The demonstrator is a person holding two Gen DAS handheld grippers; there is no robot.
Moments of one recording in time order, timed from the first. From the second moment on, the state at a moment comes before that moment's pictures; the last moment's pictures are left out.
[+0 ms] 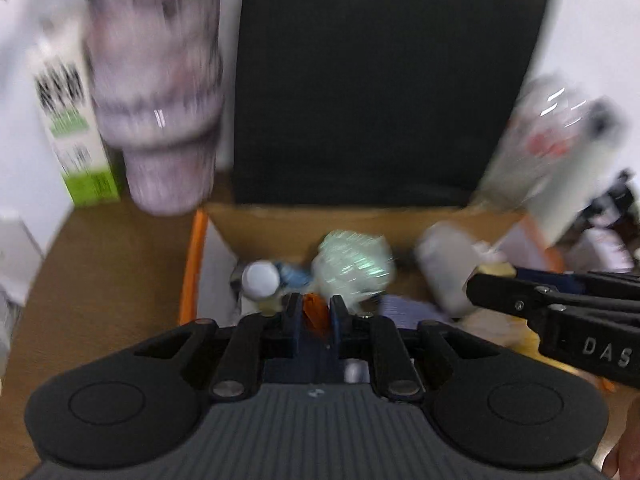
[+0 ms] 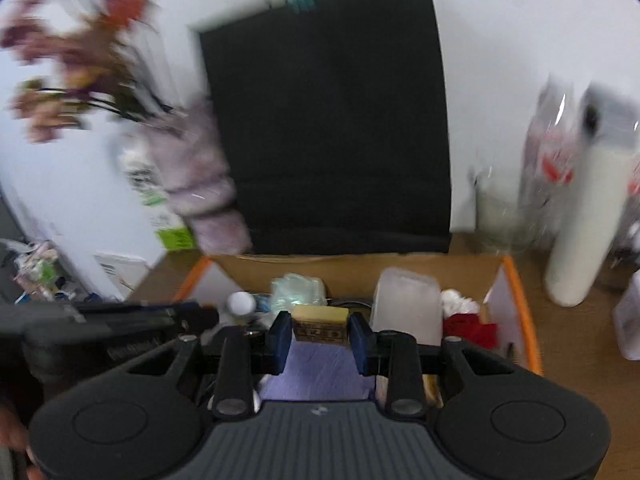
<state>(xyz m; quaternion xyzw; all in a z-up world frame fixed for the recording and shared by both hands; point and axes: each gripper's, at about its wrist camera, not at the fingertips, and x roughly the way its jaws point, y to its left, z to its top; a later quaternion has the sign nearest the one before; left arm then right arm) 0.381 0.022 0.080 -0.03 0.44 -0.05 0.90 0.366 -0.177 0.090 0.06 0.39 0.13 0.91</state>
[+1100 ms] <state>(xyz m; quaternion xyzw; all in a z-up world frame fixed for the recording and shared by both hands) 0.151 0.021 0.104 -0.03 0.34 -0.03 0.94 0.173 -0.183 0.095 -0.03 0.33 0.08 0.94</state>
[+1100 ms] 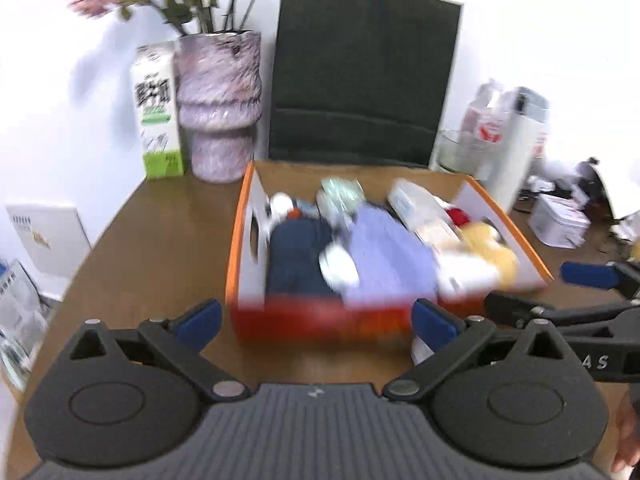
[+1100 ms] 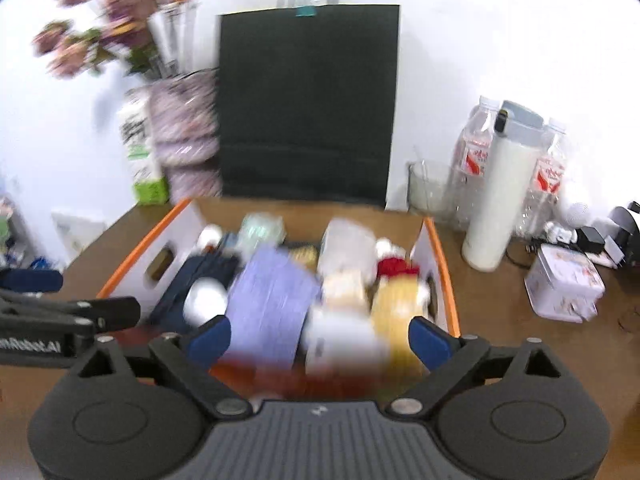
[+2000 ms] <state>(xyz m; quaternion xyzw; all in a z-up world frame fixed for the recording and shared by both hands) -0.102 -0.025 0.026 0.03 0.23 -0.04 0.97 -0.105 -0.207 0.012 -0.02 0.26 0.08 0.96</state>
